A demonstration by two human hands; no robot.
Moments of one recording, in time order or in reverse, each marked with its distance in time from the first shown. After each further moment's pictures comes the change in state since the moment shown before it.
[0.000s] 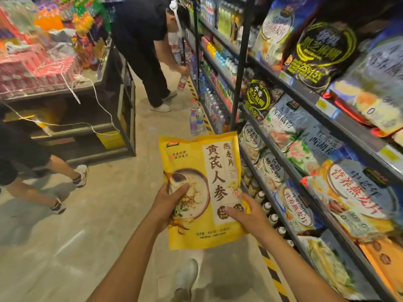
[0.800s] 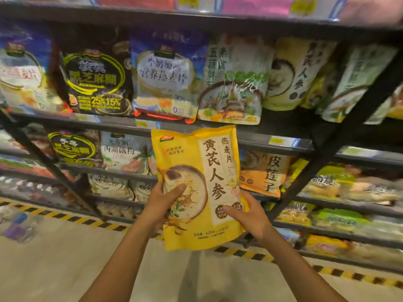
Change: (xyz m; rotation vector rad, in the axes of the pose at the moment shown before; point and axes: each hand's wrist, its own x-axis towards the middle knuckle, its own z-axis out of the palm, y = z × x) left_hand 0.110 0.043 0.287 0.380 -1.078 -0.114; right_hand -0.083 -0.014 -0.102 0.337 1.038 -0.059
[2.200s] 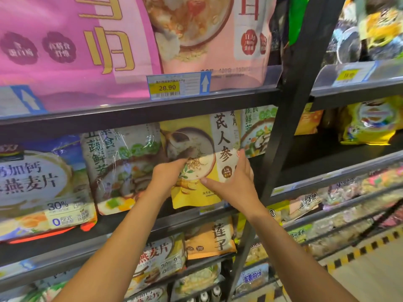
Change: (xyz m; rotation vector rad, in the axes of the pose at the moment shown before) left_hand 0.209 0.177 0.328 0.258 -0.203 0.060; right_hand 0.151 -0.162 -0.181 -0.510 0.733 -0.121
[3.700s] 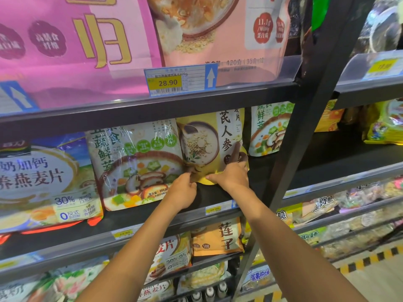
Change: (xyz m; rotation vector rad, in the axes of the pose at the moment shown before) left_hand 0.061 -0.091 -0.011 0.832 -0.186 0.156; right_hand 0.085 0.016 0.055 -0.310 -0.007 0.188
